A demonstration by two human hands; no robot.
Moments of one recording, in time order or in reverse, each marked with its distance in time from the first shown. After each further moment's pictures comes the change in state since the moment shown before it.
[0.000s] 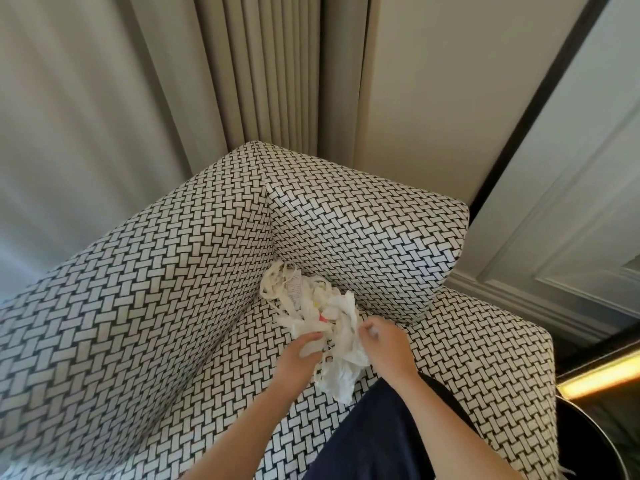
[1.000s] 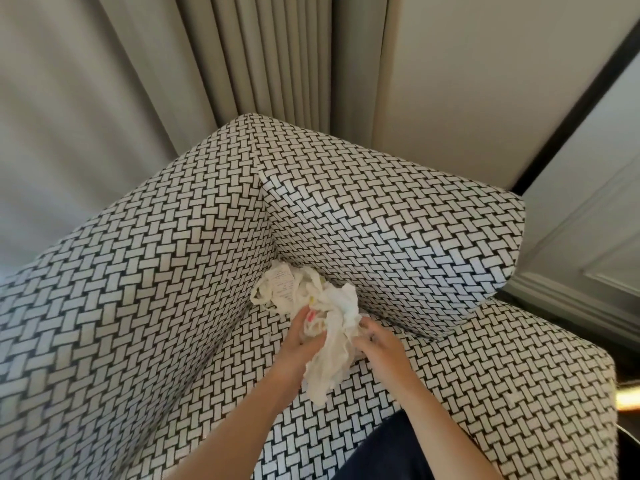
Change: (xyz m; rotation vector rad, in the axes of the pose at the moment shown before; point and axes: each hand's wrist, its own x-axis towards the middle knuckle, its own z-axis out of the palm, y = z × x) left_hand 0.077 -0.012 -0.002 -0.580 -0.103 -0.110; right_hand 0.045 0.005 0.023 0.545 -0.332 0.135
